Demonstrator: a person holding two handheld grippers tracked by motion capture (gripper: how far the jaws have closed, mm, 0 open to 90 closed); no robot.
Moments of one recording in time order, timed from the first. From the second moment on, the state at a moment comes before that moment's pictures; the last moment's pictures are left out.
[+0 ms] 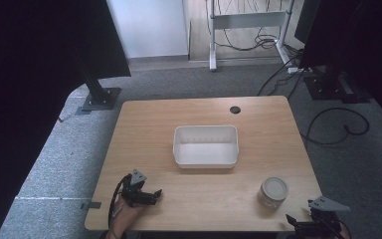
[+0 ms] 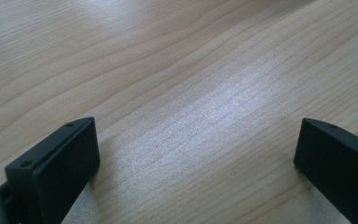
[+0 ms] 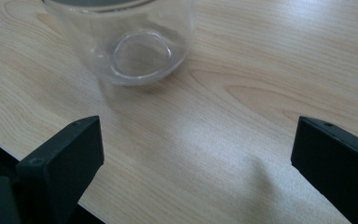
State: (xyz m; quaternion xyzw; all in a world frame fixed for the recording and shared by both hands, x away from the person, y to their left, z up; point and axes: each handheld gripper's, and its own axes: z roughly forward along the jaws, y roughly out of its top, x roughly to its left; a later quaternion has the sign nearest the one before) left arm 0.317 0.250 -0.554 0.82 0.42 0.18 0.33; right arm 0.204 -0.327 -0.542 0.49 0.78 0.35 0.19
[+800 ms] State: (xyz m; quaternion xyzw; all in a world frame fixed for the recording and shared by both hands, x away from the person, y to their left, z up) left arm 0.317 0.250 -0.554 0.82 0.42 0.18 0.33; right arm 0.219 -0.302 -0.534 0.46 0.79 0.35 0.20
